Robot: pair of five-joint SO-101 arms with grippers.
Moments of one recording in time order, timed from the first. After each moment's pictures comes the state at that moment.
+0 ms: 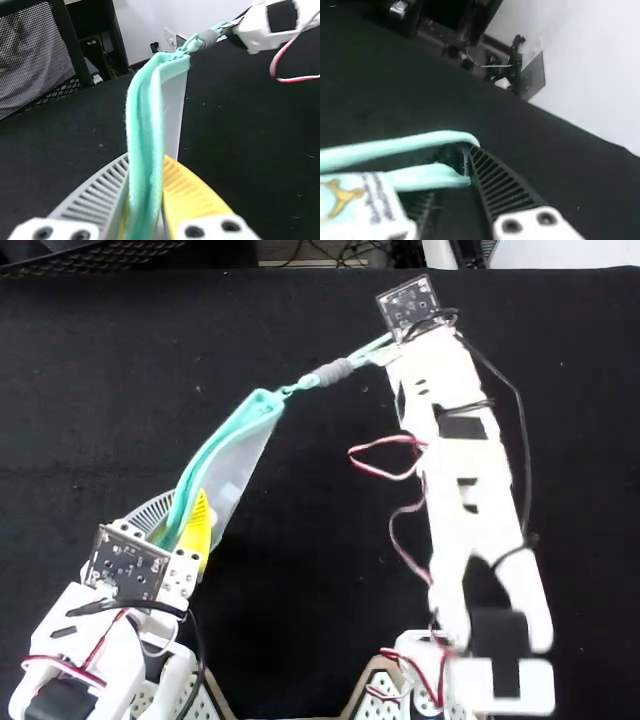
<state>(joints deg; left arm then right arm) 14.4 -103.7 55.4 70.9 -10.6 0.1 -13.9 30.8 17.5 27.9</state>
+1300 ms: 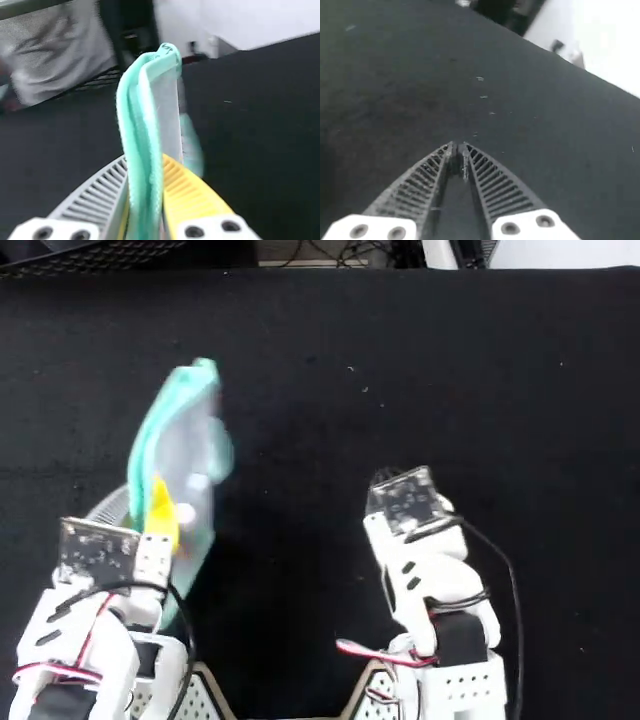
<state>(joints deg) 0.1 -103.6 55.4 69.1 -10.3 -5.5 -99.6 87.7 44.1 17.0</state>
